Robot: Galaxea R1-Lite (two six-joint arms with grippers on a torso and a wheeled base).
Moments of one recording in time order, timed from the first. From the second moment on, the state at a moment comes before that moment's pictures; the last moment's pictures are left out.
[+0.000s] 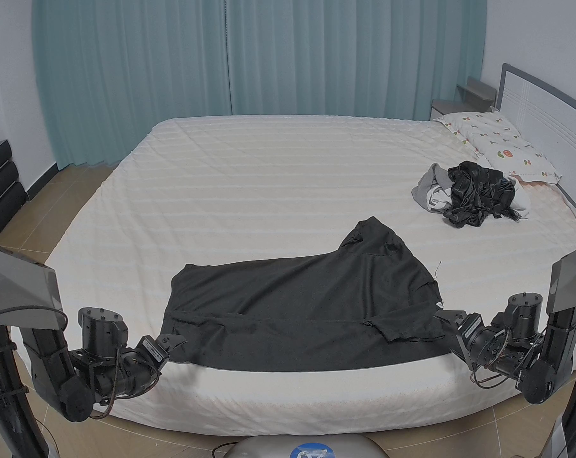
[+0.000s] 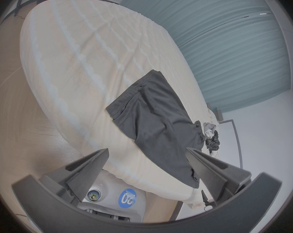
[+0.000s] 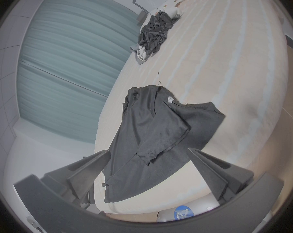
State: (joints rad) left arm -0.25 2.13 -0.19 -1.25 -0.01 -1.05; right arm 0.18 2.16 -0.11 -1.55 0.10 1.07
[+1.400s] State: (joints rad) left arm -0.20 2.28 -0.27 -1.25 0.19 -1.06; right arm 0.23 2.29 -0.13 -1.55 0.06 1.13
